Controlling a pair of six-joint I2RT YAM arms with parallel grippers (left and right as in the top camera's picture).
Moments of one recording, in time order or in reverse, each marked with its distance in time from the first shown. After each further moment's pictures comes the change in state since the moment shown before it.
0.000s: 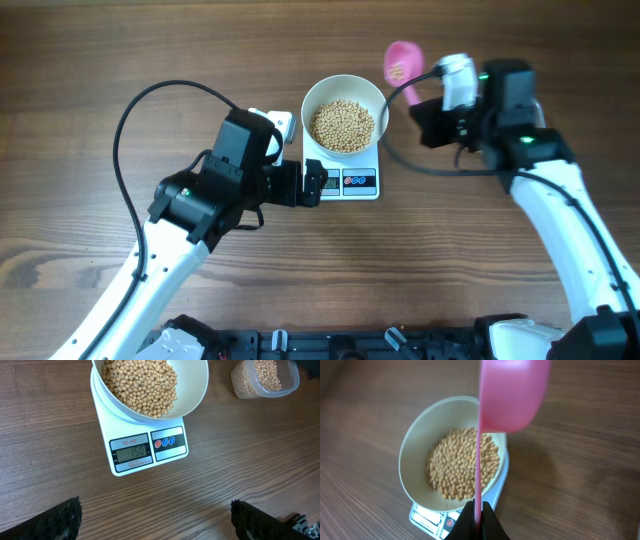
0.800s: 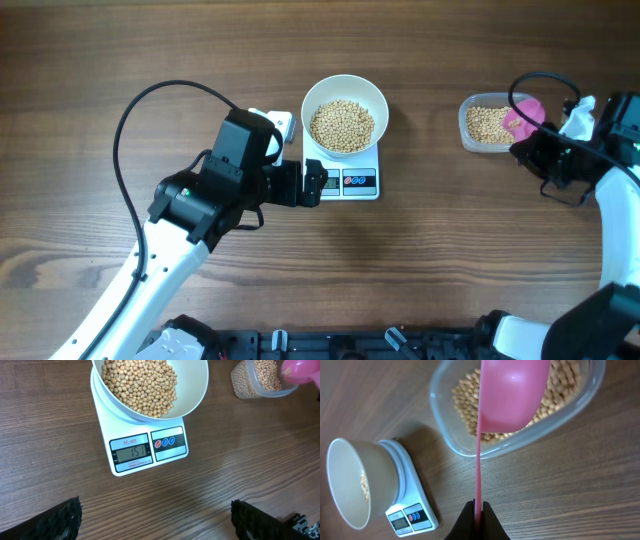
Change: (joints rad) left arm 0.000 0.000 0.000 0.000 0.000 0.000; right arm -0.527 0.047 0.004 -0.366 -0.029 0.171
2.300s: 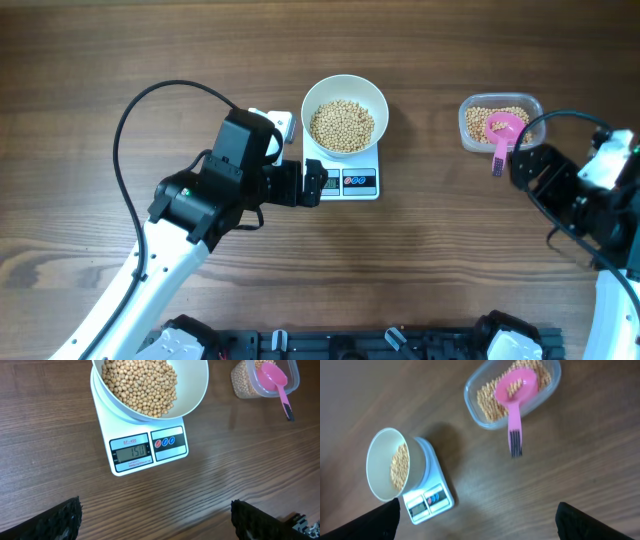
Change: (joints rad) left arm 0.000 0.000 0.000 -0.001 0.000 0.000; right arm 0.000 -0.481 0.005 -0.294 0.084 0.066
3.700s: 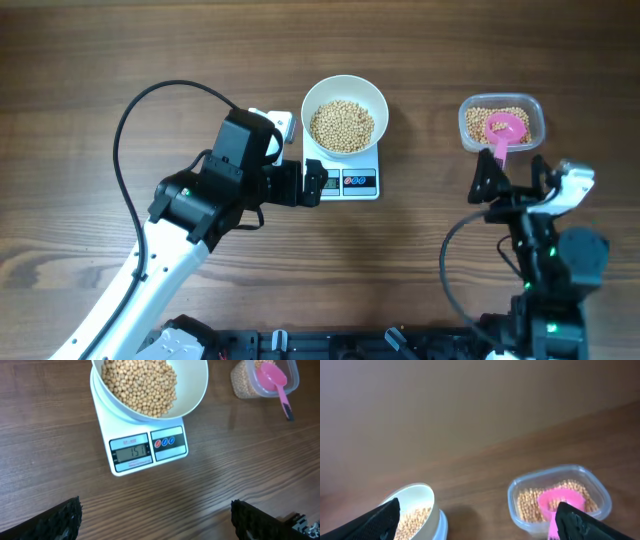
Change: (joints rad) left arm 0.000 0.000 0.000 0.003 0.000 0.000; right arm 0.294 -0.577 -0.741 1.057 0.215 0.017
